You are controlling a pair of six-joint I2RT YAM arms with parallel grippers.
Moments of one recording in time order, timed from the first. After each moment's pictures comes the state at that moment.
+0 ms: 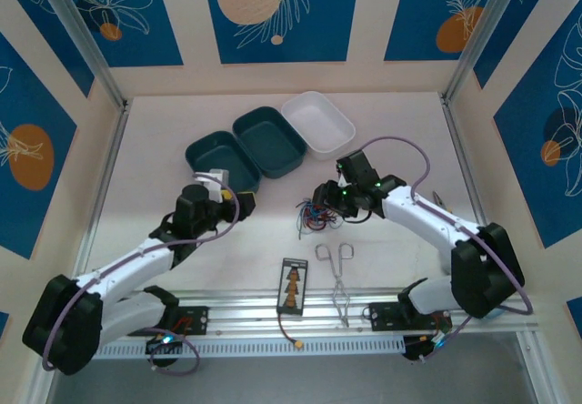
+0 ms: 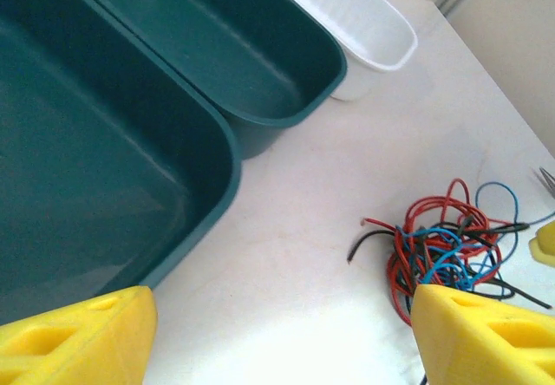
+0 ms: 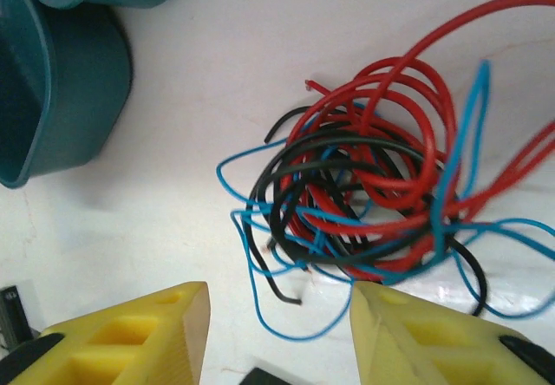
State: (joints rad) left arm -0.52 1.08 0.42 0.23 0.12 -0.46; right arm 0.54 1.35 0.89 -0.54 -0.24 0.82
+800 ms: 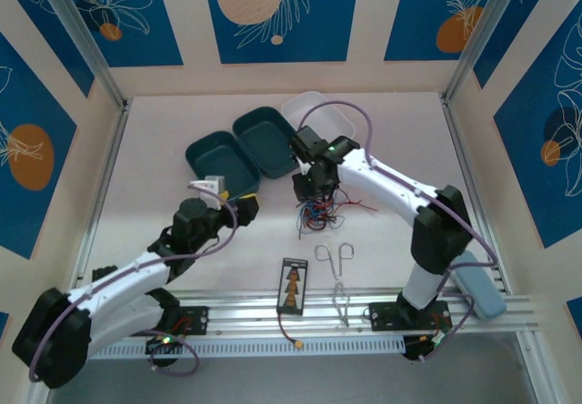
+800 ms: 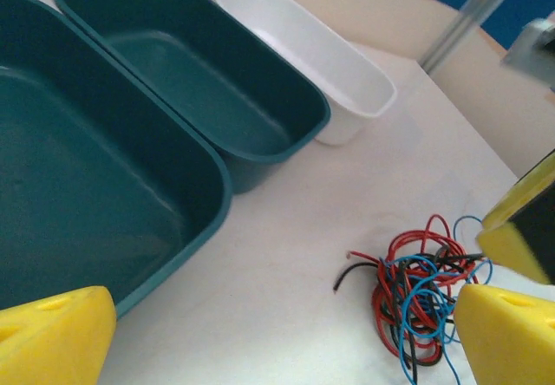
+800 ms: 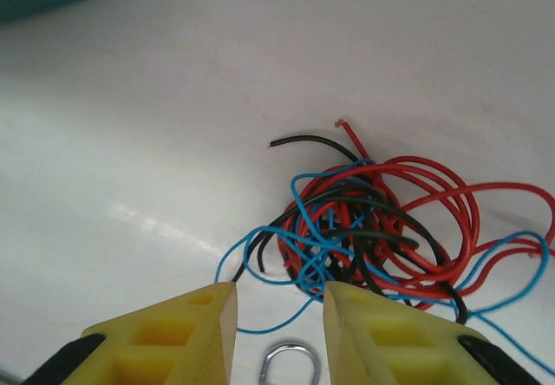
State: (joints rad) left arm -0.60 0.92 0.31 0.32 -0.05 -0.50; right arm 0.71 1.75 1.49 -1.03 0.02 0.32
